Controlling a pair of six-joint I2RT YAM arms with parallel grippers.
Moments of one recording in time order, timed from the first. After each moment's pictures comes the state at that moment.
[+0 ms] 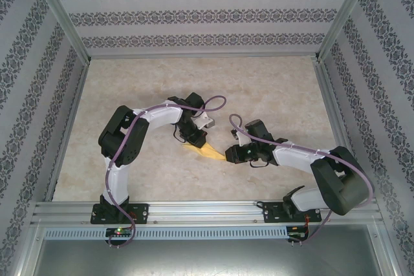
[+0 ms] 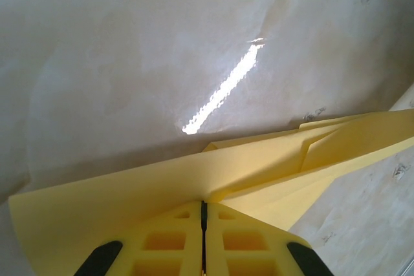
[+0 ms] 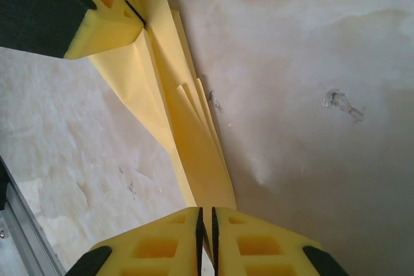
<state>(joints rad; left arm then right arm) -0.57 2.02 1.35 -0.81 0.47 0.09 0.51 1.38 0.48 -0.09 -0.56 0.41</state>
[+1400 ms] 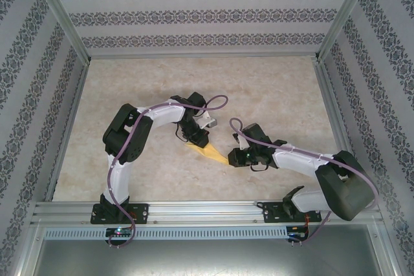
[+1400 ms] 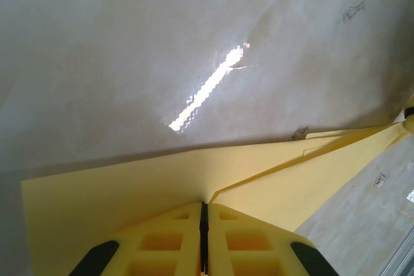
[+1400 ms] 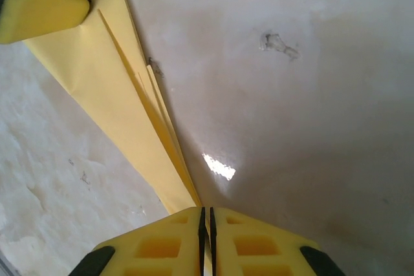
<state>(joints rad) -0.57 2.07 1.40 -0.82 0.53 0.09 0.58 1.33 0.48 -0.21 -0.38 0.51</state>
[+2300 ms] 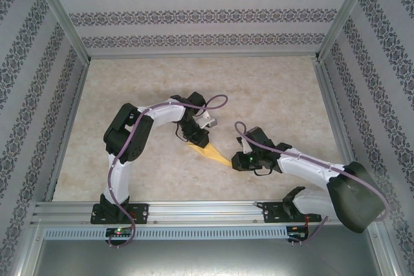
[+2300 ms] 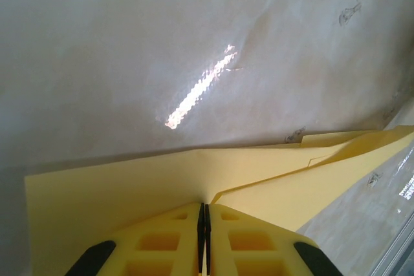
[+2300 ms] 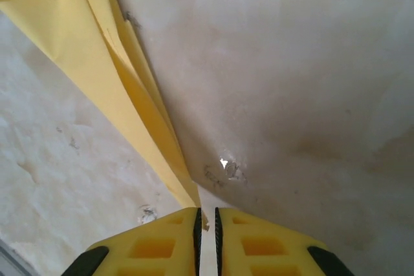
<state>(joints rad) -0.57 2.08 1.41 -0.84 0.55 0.09 0.61 1.20 0.47 -0.36 -0.33 0.56</state>
